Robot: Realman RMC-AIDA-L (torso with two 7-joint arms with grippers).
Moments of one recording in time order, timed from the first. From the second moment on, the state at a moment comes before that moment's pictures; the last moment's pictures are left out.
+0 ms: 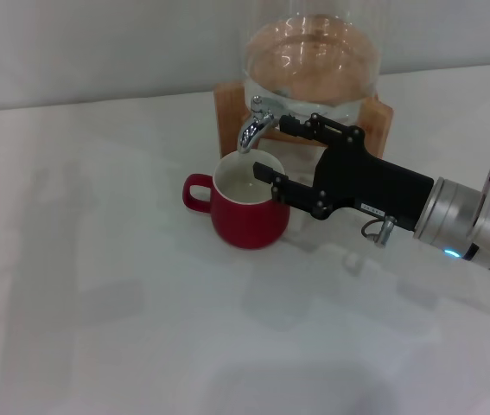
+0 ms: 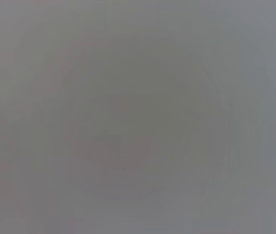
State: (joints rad) left arm -0.41 -2.08 2.12 0.32 2.16 -1.25 -3.00; right arm 0.48 2.03 -1.68 -0.33 2.62 1.30 -2.72
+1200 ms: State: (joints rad) left arm -0.41 -2.08 2.12 0.31 2.16 -1.25 -3.00; right arm 0.44 2.02 -1.64 -0.33 2.63 1.31 -2.73
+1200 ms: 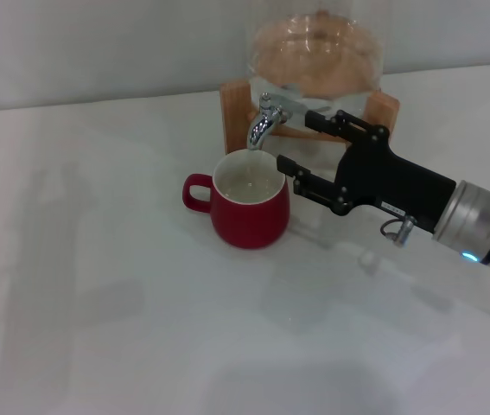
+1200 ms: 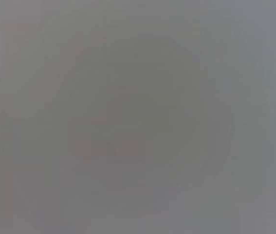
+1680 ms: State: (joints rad) left arm -0.41 -2.08 2.12 0.31 2.15 -1.25 -3.00; right arm 0.38 2.02 -1.56 -0.33 2.63 1.36 -2.76
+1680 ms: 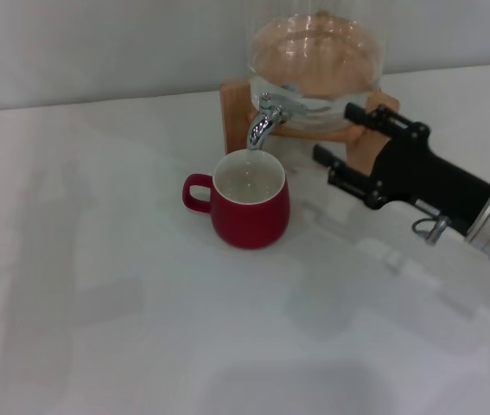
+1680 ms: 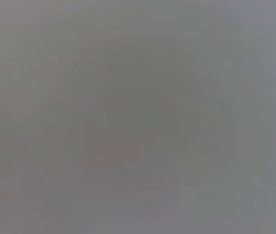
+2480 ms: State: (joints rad) left arm -0.41 -2.08 2.12 0.31 2.15 -1.25 -2.99; right arm 0.34 2.01 -1.36 -0.32 2.63 1.37 -2.79
